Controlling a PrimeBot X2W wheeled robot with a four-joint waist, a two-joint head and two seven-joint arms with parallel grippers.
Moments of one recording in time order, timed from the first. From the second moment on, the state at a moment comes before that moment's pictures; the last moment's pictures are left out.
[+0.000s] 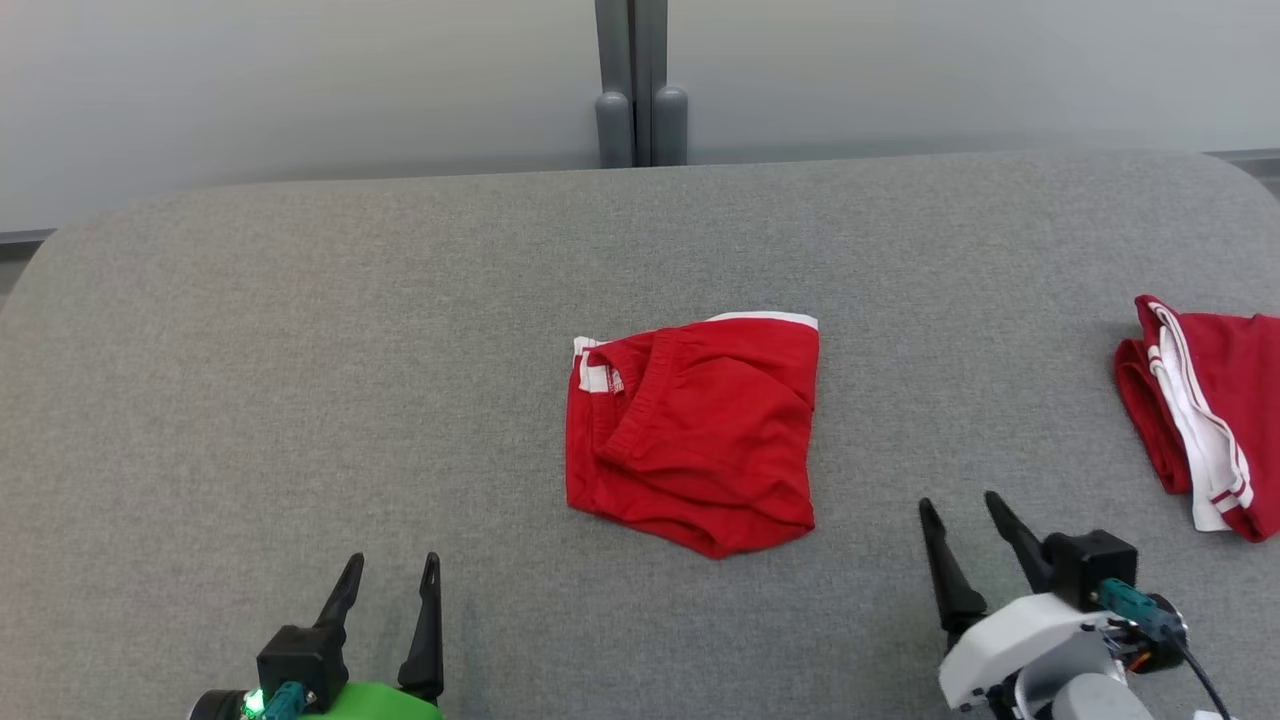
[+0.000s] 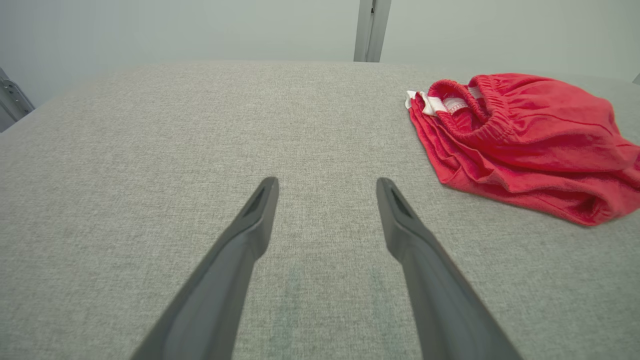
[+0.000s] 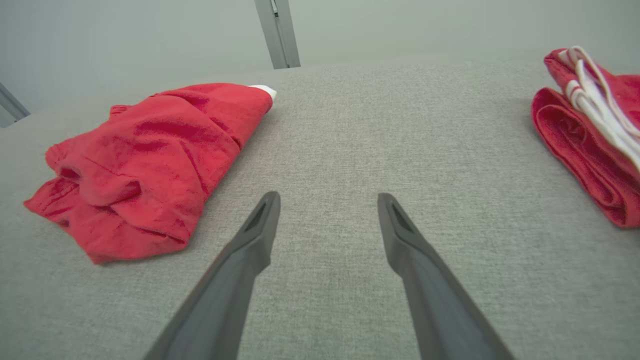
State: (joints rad) left arm 0.01 0.05 -0.10 0.37 -0.15 -0.13 -0.26; right arm -0.12 -0.05 0.03 0.47 0.20 0.13 -0.26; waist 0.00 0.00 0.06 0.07
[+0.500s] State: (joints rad) left arm -0.05 0.05 -0.13 0.38 -0.19 -0.13 -0.26; right arm -0.27 -0.05 0.27 0.53 0.21 0.13 -0.26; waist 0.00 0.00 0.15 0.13
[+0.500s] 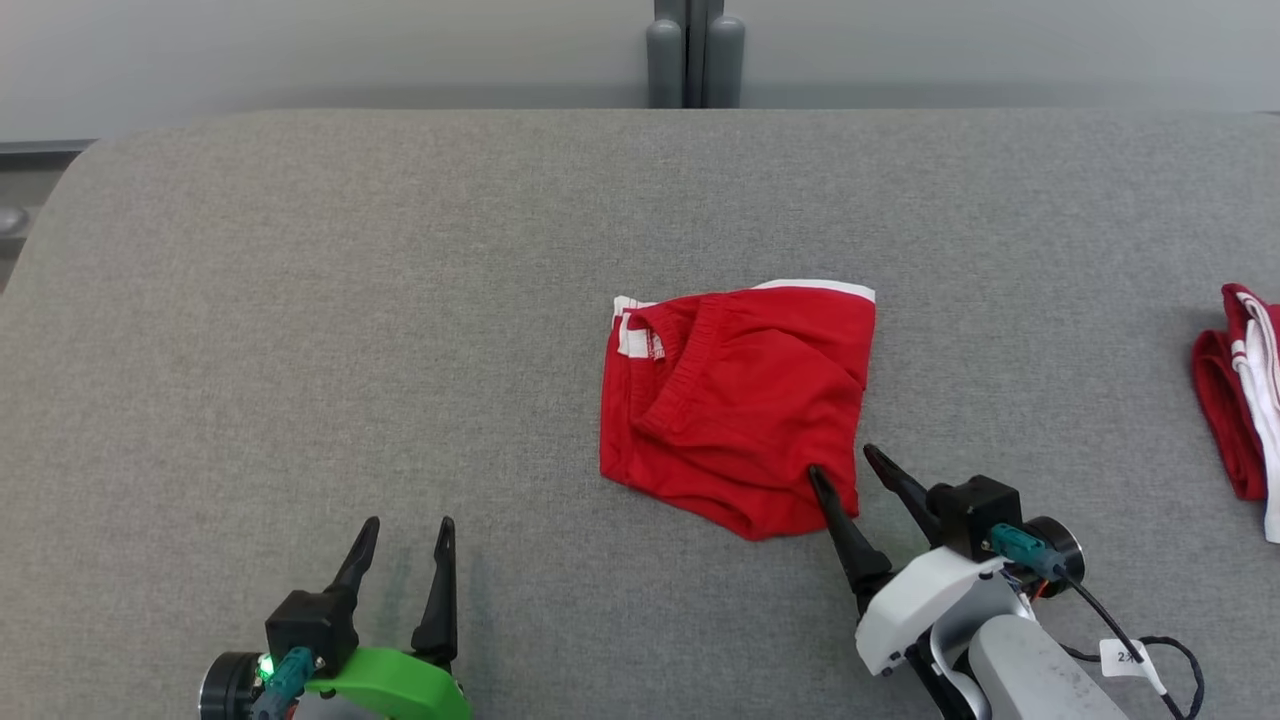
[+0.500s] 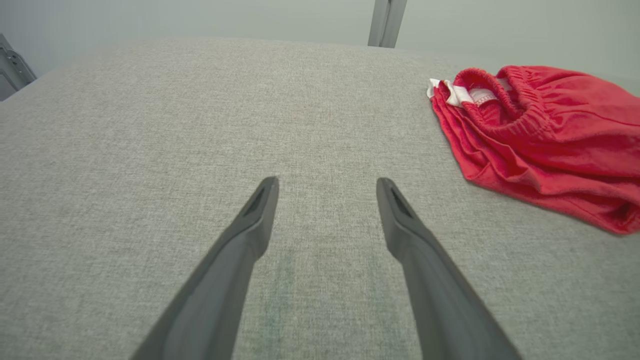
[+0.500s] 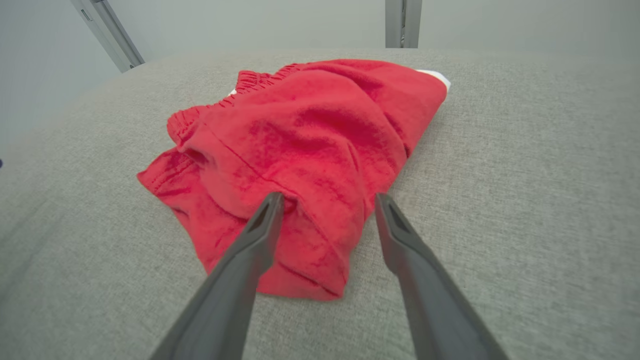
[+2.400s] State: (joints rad) left arm -0.04 0.05 -0.11 0.35 -0.16 -0.13 -0.26; right arm -0.14 -0.05 -0.09 0.35 0.22 0.13 -0.26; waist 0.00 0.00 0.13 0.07
